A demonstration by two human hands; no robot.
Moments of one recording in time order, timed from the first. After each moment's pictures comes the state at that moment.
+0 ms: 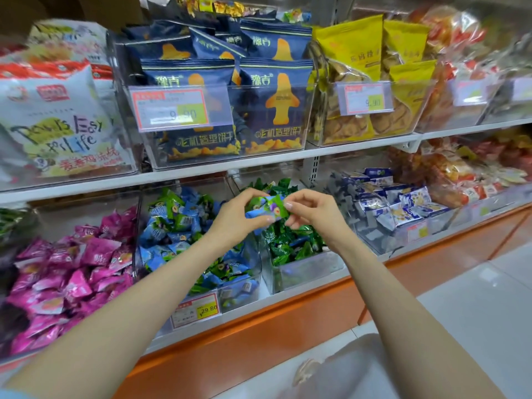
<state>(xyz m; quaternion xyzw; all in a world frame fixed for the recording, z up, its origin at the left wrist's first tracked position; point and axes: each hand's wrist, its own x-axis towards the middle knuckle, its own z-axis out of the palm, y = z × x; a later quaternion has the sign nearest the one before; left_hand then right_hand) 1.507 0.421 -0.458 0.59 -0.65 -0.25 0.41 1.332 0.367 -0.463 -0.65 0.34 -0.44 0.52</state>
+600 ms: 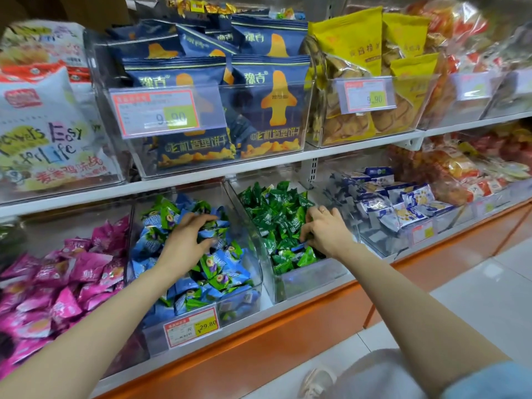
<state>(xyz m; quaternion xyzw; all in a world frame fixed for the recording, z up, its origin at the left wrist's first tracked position) 1.581 0.425 -0.501 0.70 -0.64 -0.06 0.29 1.314 0.313 -0.517 -0.88 0.46 -0.07 -0.09</state>
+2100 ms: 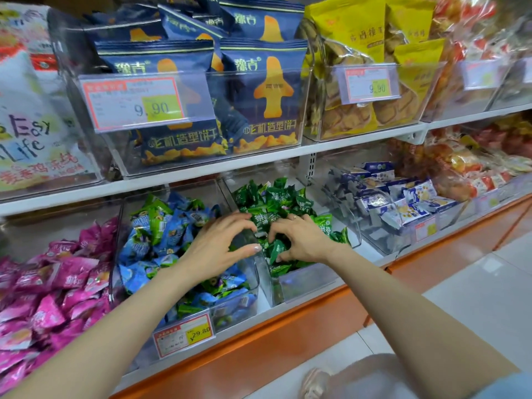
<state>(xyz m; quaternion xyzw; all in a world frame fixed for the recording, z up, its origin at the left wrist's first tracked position) 1.544 0.407 -0.504 0.59 -0.78 -0.08 0.19 1.346 0.314 -0.524 -0.93 0.37 -0.06 0.04</state>
